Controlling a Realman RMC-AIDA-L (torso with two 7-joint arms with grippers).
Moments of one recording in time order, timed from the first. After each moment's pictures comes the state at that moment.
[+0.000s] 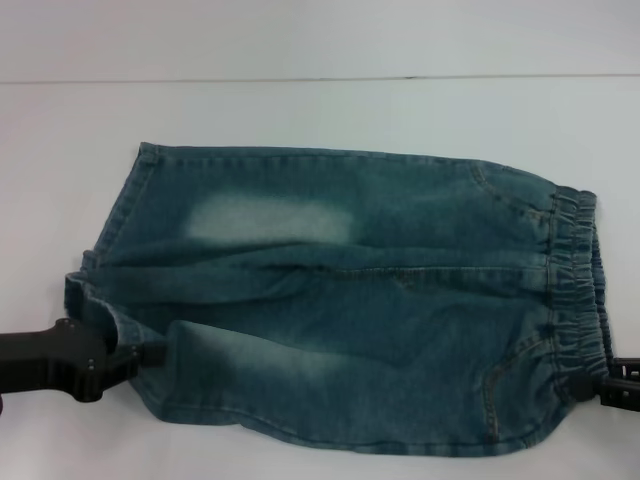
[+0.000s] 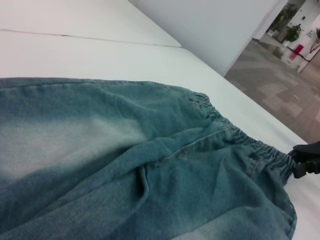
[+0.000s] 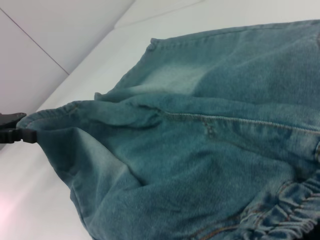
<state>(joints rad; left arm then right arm) -0.41 -2.12 0.43 0.87 2.36 1.81 -1.63 0.36 1.98 -0.39 -0.60 -2.37 -1.70 1.60</state>
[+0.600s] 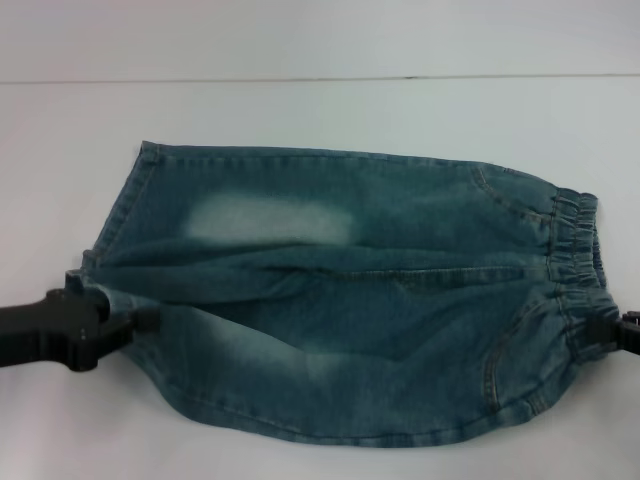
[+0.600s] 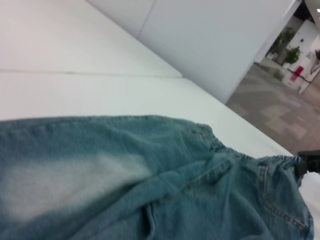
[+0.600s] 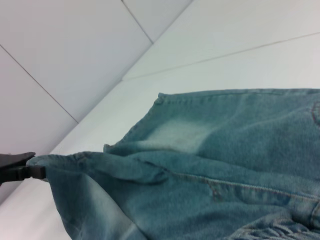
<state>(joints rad) -0.40 -2.11 0.42 0.87 2.27 1.81 -1.62 0.36 1.97 -0.36 -0.62 -2.26 -1.74 1.62</state>
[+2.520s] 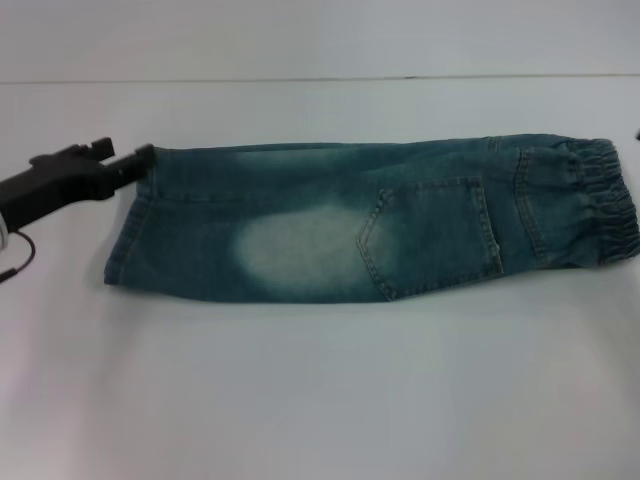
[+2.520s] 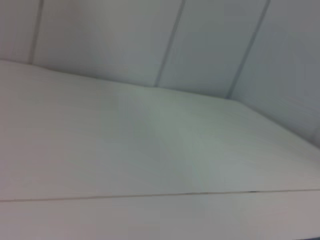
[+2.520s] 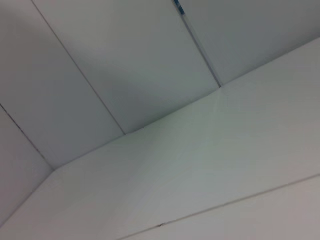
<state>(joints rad) -0.50 -2.17 0.47 0.74 1.98 1.17 -1.55 0.42 2.03 -0.32 -0.54 -1.81 -1.19 1.59</state>
